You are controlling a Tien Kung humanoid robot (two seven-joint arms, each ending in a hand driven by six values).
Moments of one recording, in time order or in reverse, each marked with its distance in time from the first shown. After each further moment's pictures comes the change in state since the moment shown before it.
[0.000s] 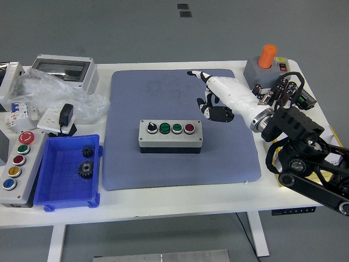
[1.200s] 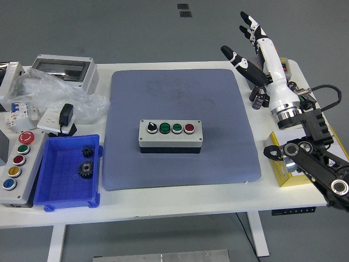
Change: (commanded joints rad) left arm 0.070 0.009 -0.087 0.002 0.032 -0.012 -0.003; right arm -0.247 0.156 0.301 -0.237 0.559 -0.267 0.668
